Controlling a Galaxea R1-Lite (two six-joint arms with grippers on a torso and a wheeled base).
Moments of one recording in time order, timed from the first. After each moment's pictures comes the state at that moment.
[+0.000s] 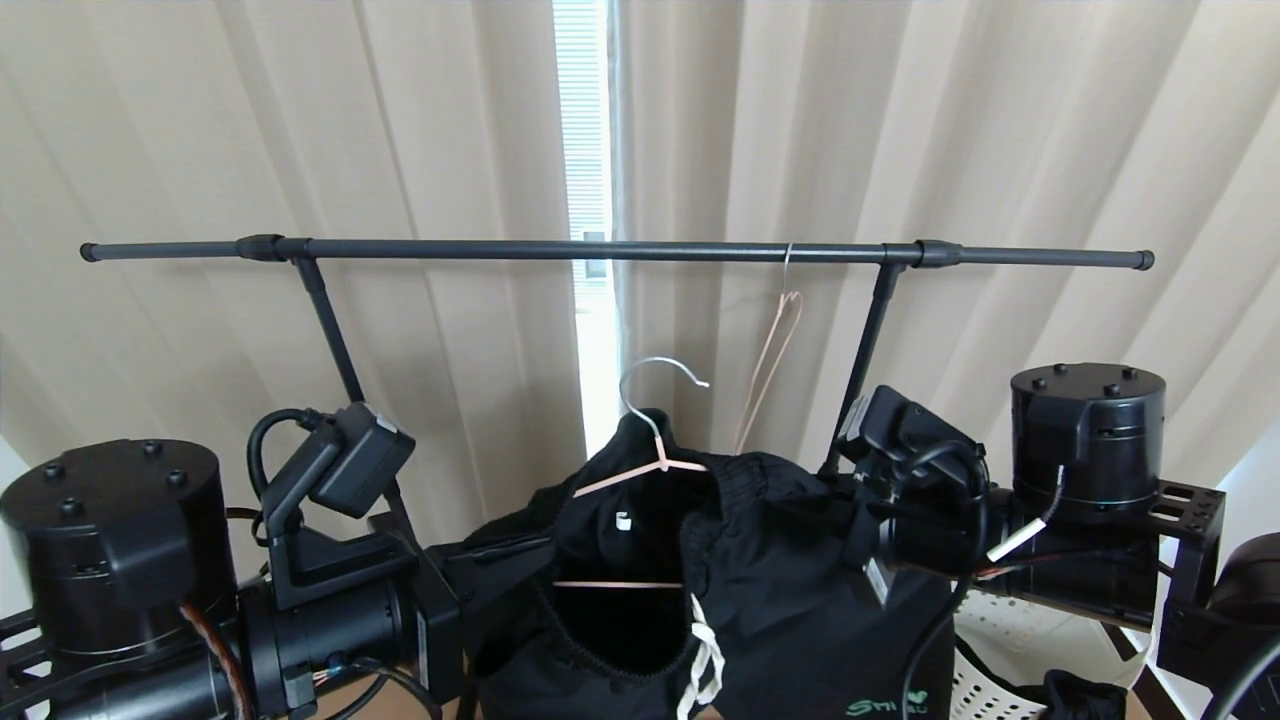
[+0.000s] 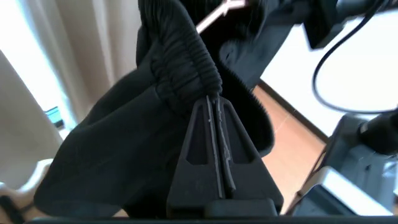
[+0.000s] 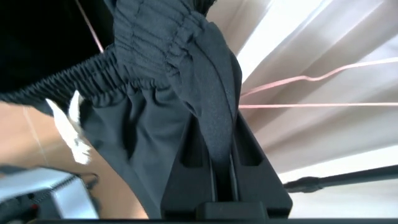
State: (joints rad) left arm -0.60 1.45 -0.38 -0.79 -0.29 -0.12; right arm 0.57 1.67 -0.63 -0.64 0.23 -0.36
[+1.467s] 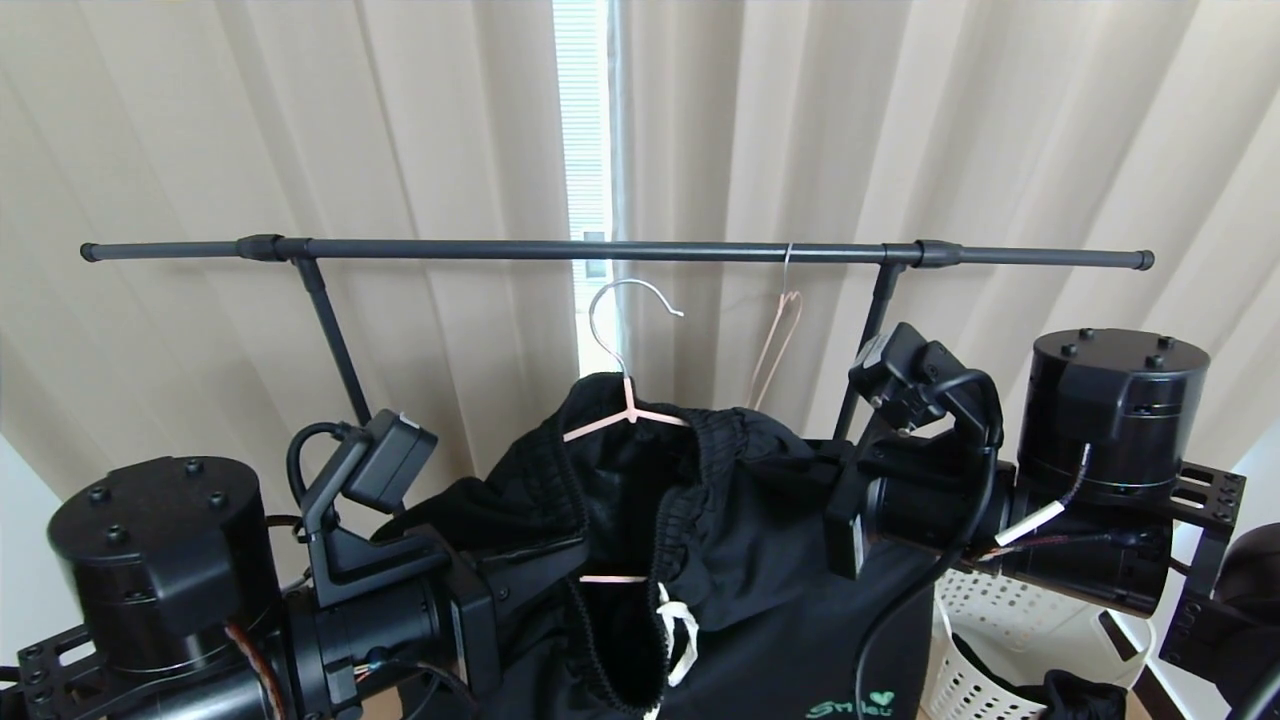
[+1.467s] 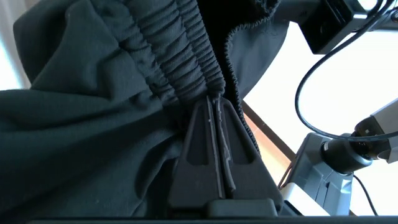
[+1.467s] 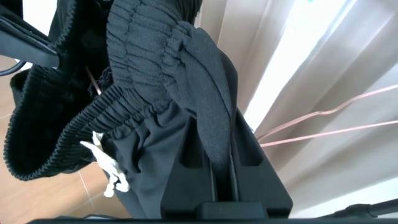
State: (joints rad) left arm -0.65 1.53 -0.35 -0.96 -0.29 -0.31; right arm 0.63 1.65 -0.68 -0.71 0.24 -0.13
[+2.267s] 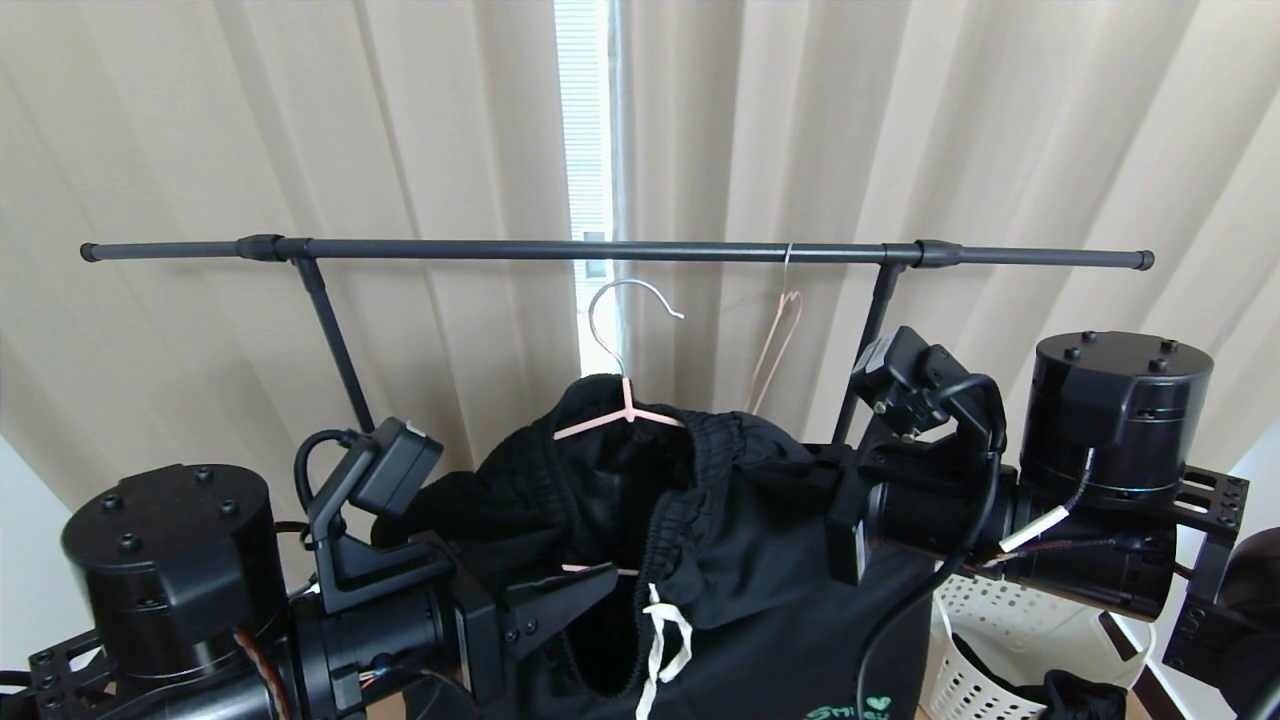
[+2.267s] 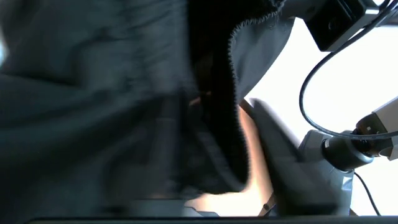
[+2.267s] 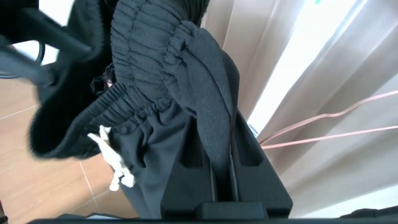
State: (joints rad) left arm -0.65 1.54 -0.34 -0.98 -0.29 -0.31; right arm 0.64 1.65 -0.67 -0.72 0.26 -0.13
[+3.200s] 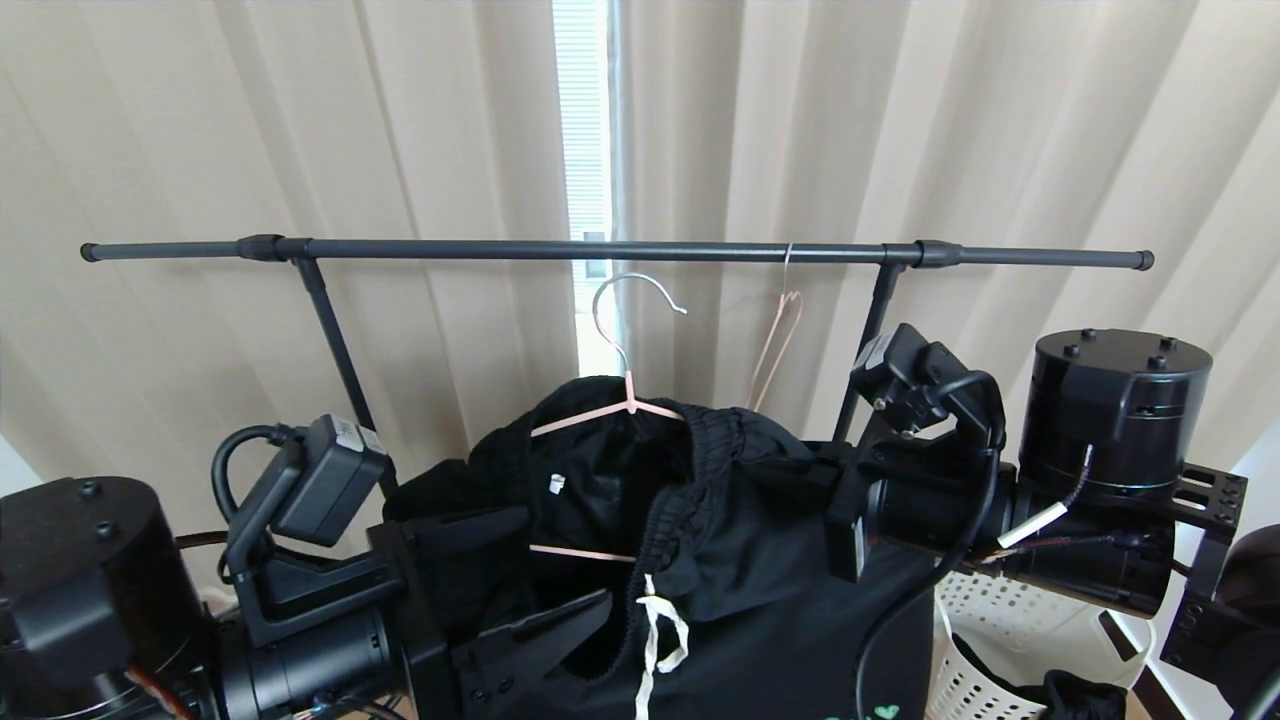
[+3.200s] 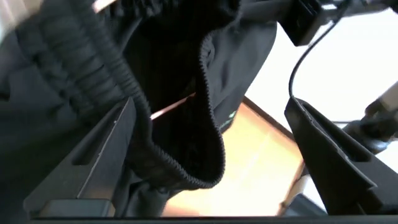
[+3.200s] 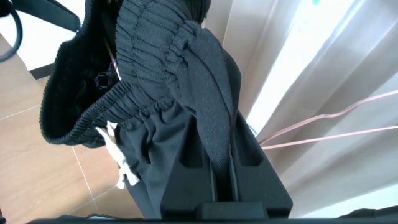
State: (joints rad) left arm -0.66 1.44 -0.29 -0.99 -0.30 -0.15; right arm 0.63 1.65 -0.68 -0.72 0.26 -0.13
